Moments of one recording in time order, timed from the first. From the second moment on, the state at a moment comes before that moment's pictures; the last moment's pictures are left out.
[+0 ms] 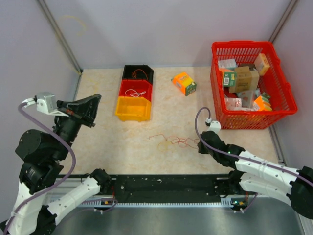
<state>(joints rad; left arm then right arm) -0.67 0.58 1.28 -0.43 -0.22 -0.32 0.83 0.89 0.38 -0.26 0.38 0.72</state>
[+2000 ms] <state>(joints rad) -0.65 1.39 0.87 -0.44 -0.01 -0.60 0.83 0.53 0.38 -0.50 0.43 0.64</state>
